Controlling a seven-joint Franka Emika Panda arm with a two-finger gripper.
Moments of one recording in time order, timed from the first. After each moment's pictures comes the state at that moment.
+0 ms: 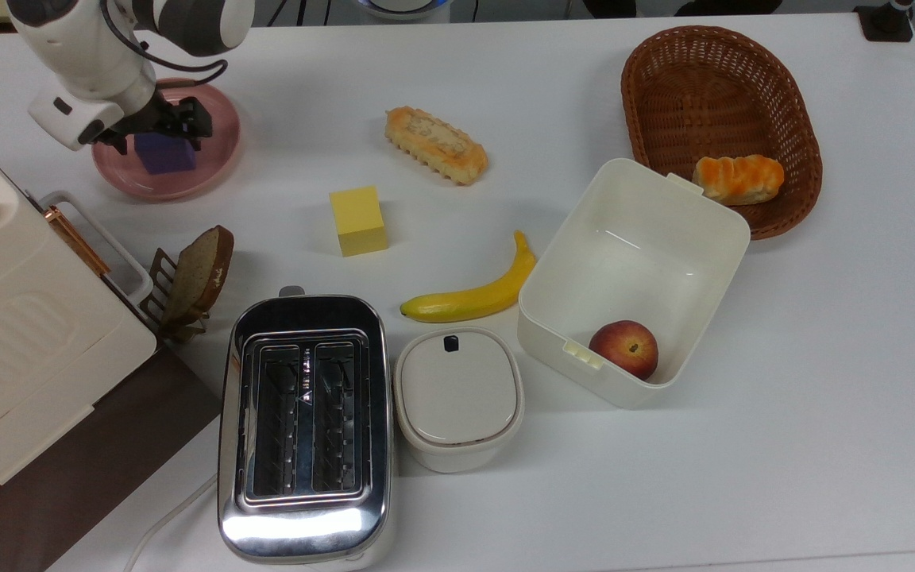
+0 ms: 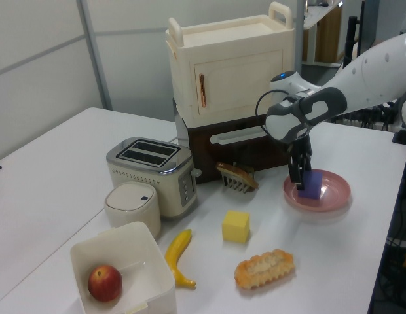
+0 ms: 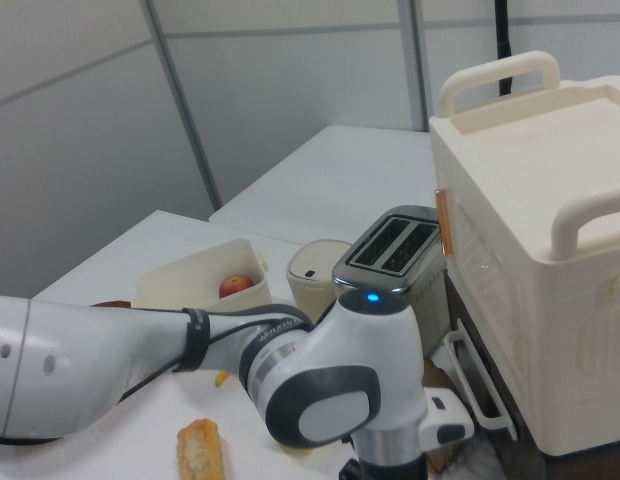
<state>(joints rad) -0.06 0.30 -0.43 -1.91 -0.06 2.05 -0.57</state>
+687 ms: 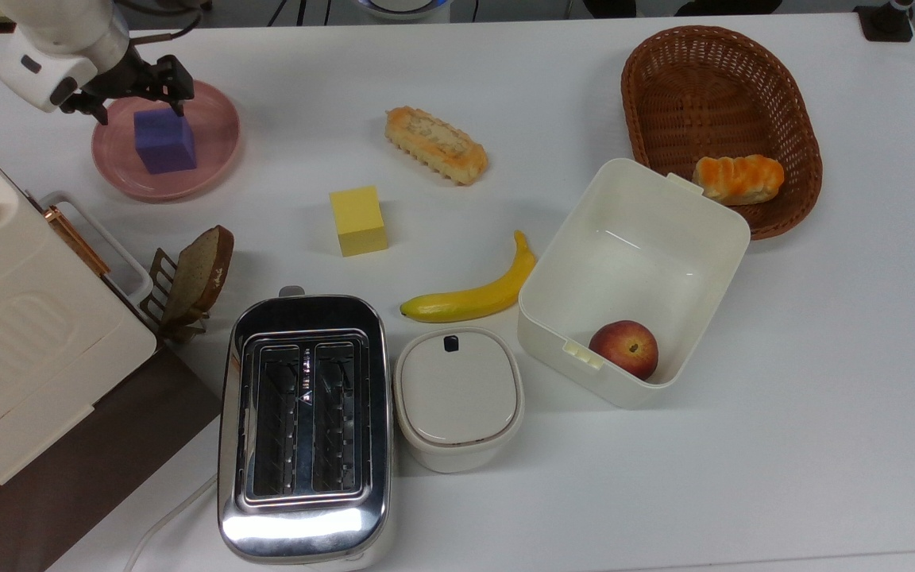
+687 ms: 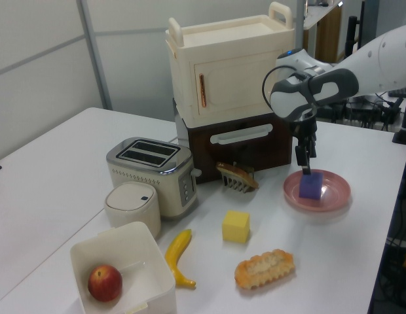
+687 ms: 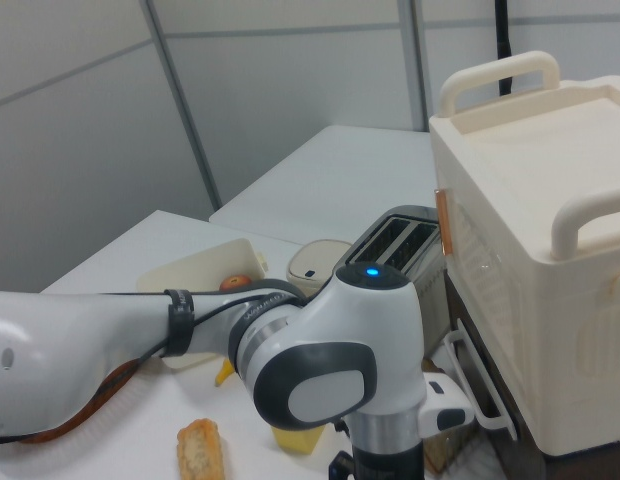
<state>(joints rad) -0.06 0.24 -0.45 -1.87 -0.08 1.93 -0.66</state>
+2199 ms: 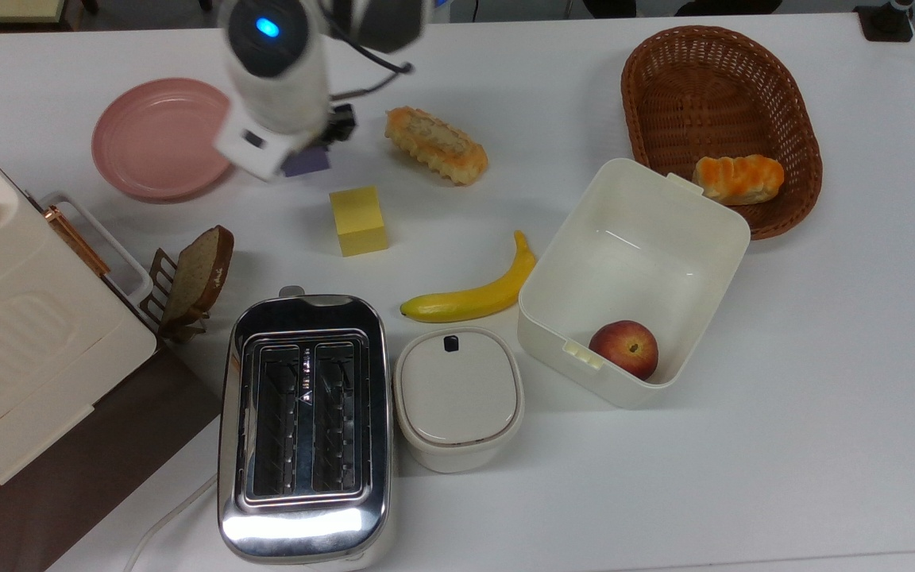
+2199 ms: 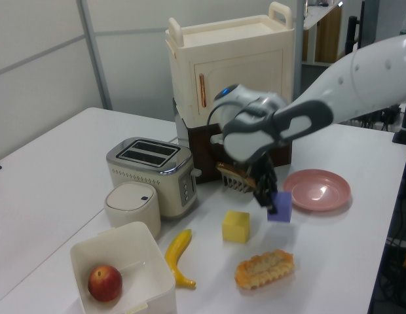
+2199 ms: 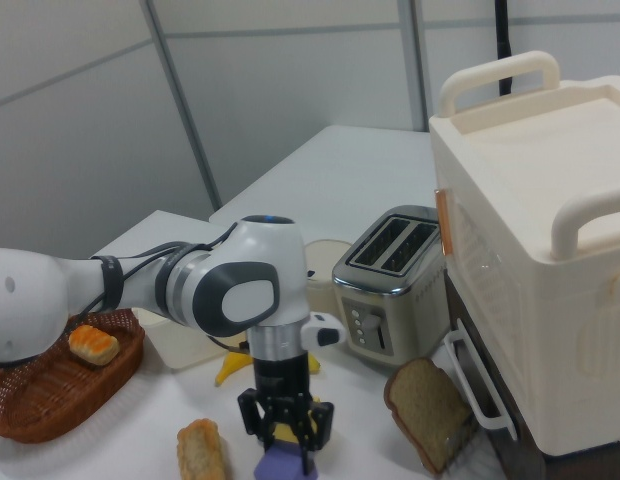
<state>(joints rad) 0.27 0.27 -0.39 -1.88 -0.10 1.80 -0.36</state>
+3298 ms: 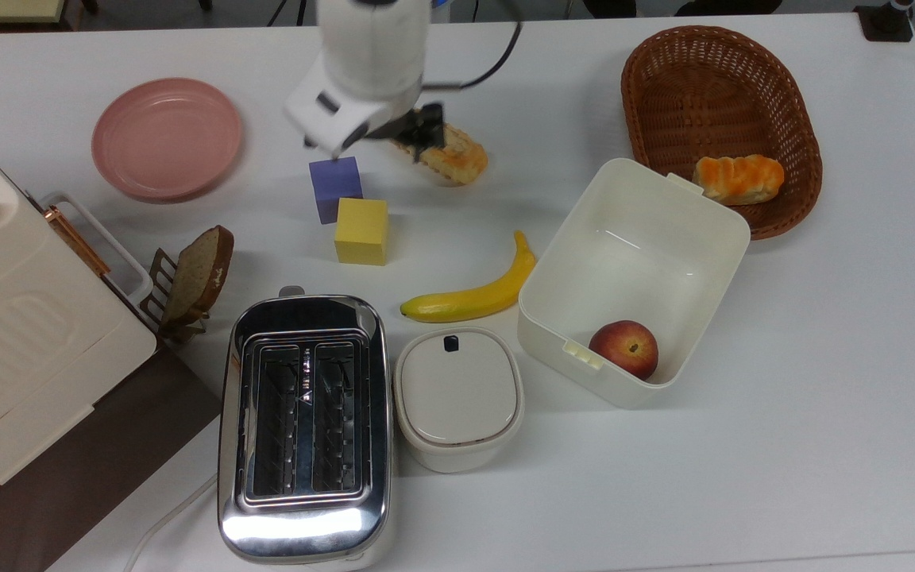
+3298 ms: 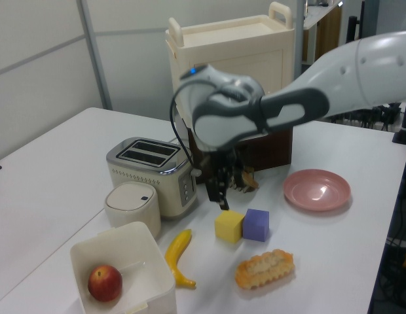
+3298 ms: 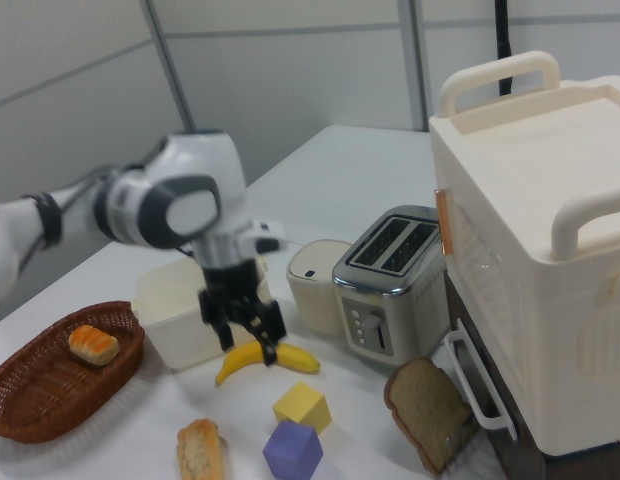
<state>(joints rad) 0.30 0.23 -0.26 -1.68 -0.04 1.72 -0.01</state>
